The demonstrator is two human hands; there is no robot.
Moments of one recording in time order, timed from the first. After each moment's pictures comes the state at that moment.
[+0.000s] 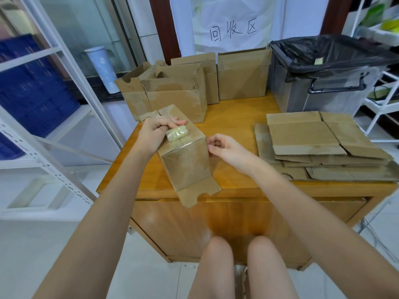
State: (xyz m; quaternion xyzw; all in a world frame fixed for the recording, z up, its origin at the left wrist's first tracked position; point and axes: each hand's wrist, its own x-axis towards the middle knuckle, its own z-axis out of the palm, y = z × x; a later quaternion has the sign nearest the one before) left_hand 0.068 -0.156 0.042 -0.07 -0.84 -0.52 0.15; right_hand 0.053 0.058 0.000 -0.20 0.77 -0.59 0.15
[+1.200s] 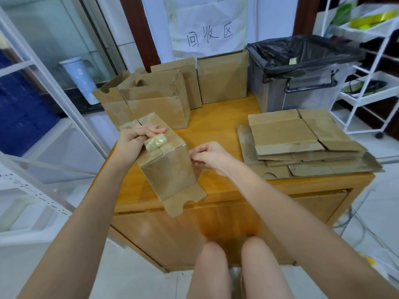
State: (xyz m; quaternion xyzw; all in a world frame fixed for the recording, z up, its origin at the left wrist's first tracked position) left_hand 0.076 -0.159 0.046 -0.08 -0.83 -0.53 0.14; right_hand 0.047 0.049 -0.003 -0.09 0.71 -0.67 0.20
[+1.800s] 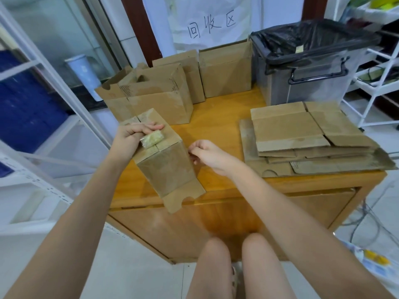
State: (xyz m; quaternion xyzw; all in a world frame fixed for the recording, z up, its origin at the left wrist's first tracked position) left_hand 0.068 -0.155 0.043 -0.06 -0.84 -0.52 0.16; right_hand 0.038 0.051 -0.018 -0.17 0.73 -0.63 0.20
